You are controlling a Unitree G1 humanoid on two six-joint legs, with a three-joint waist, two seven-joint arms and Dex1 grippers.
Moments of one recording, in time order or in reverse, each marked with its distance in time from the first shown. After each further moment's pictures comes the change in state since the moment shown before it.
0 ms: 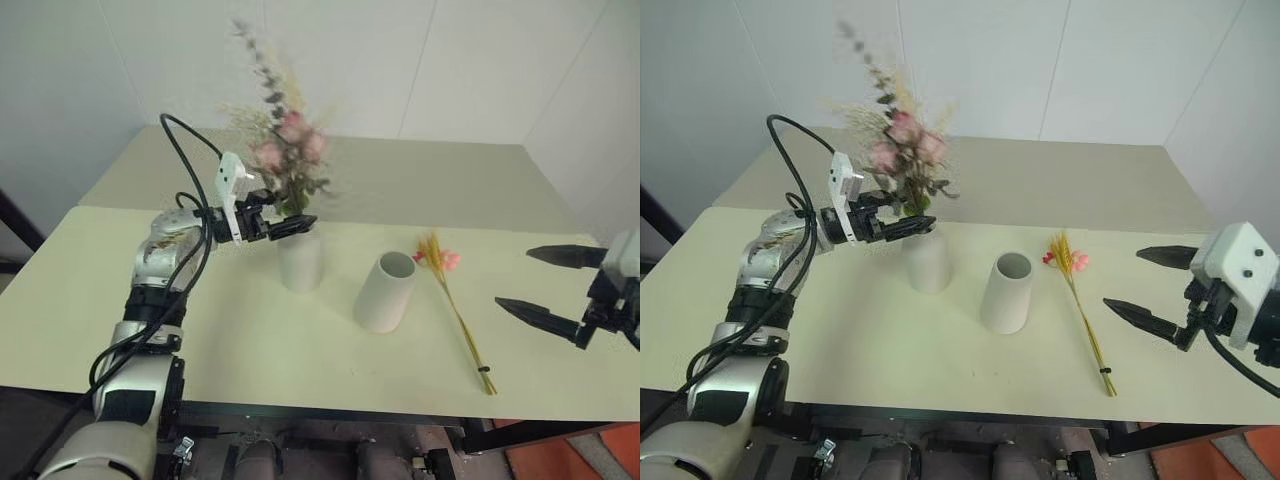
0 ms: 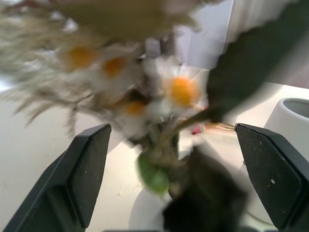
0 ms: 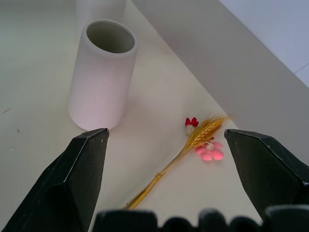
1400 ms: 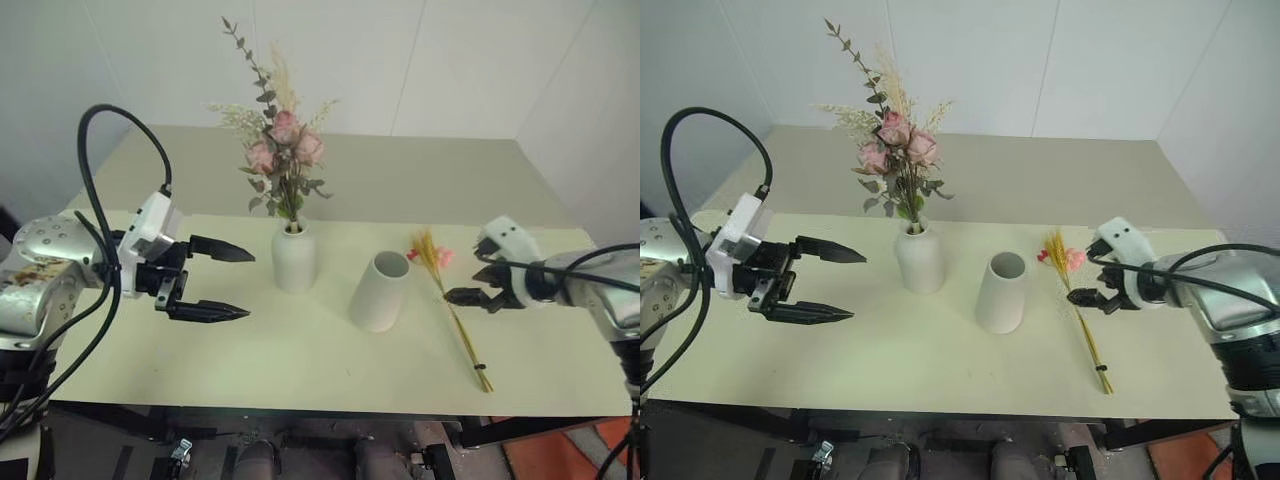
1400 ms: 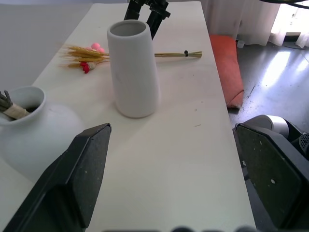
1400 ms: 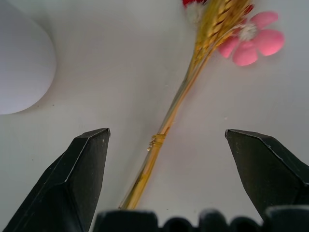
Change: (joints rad) left arm 0.448 0.513 0.078 -0.681 -0.241 0.164 -0.367; right arm -0.725 0.070 0.831 0.483 -0.163 0.617 -0.246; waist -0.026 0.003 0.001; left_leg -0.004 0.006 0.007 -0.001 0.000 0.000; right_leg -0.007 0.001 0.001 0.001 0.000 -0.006
